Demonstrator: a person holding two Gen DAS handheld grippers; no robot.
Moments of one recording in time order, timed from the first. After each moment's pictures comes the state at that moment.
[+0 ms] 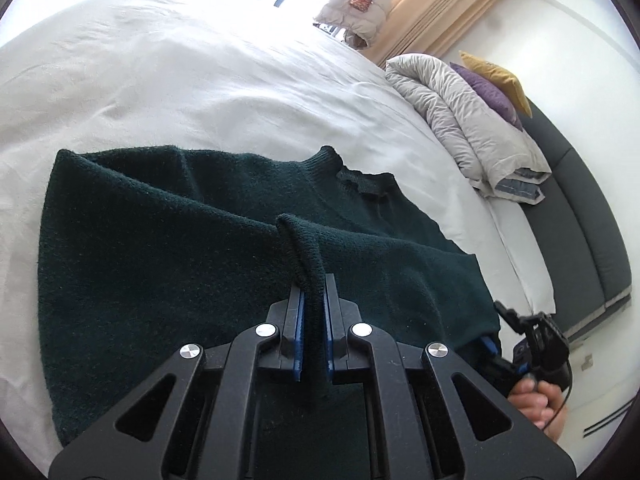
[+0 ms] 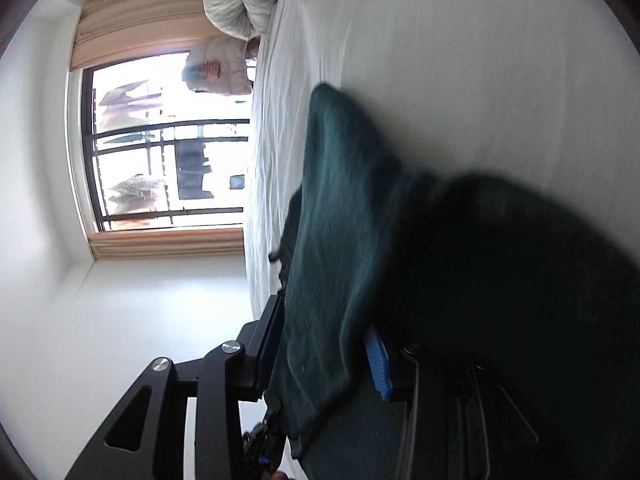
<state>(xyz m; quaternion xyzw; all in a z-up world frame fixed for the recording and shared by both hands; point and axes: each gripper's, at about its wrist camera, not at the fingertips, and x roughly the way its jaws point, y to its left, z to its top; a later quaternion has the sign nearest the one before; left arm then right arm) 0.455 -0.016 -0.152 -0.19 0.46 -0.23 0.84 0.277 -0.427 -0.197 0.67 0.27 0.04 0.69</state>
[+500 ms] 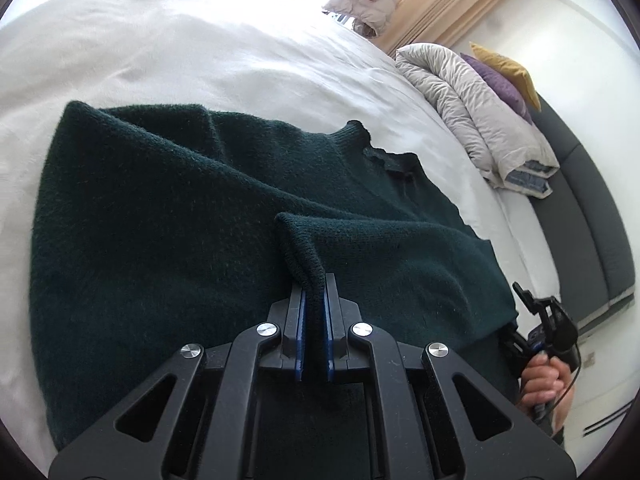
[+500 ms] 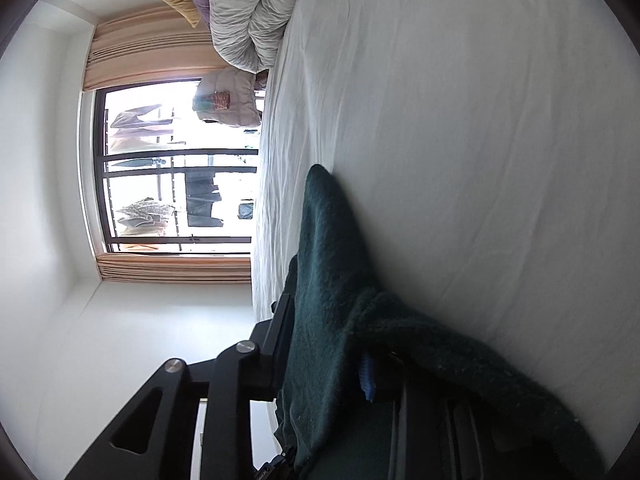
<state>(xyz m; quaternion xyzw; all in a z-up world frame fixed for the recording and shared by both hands) 0.455 -0.009 -0.181 -0.18 0.47 -0.23 0.83 0.261 -0.460 -0.206 0.67 0.22 0.02 0.70</state>
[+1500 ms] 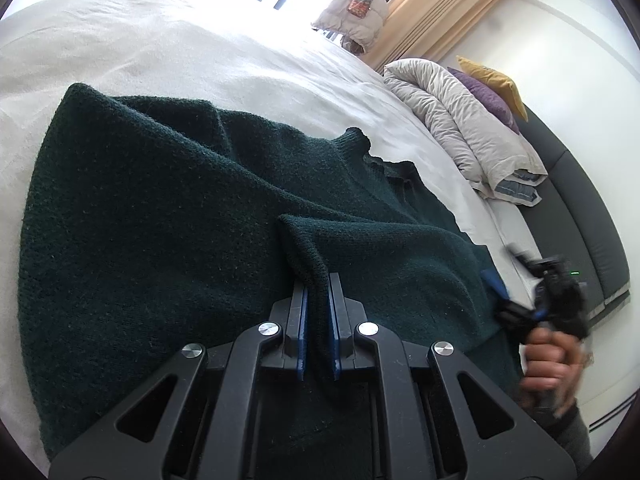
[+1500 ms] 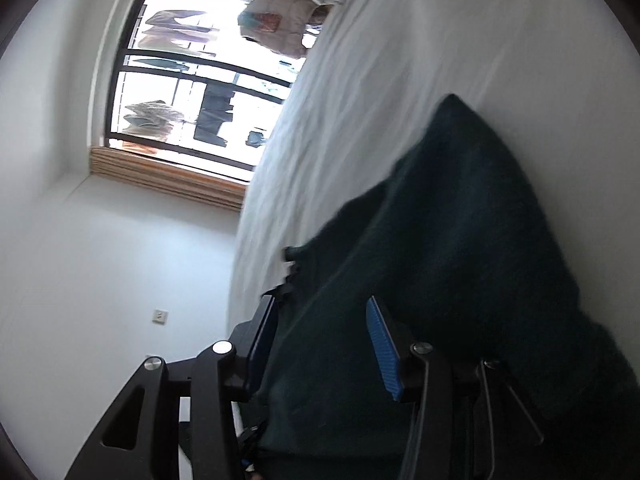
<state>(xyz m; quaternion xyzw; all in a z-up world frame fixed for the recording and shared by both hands) 0.453 -0.002 -0.202 -0.20 0.44 -0.25 0.84 0.352 -0.425 -0.186 0.54 0.32 0.06 0.78</state>
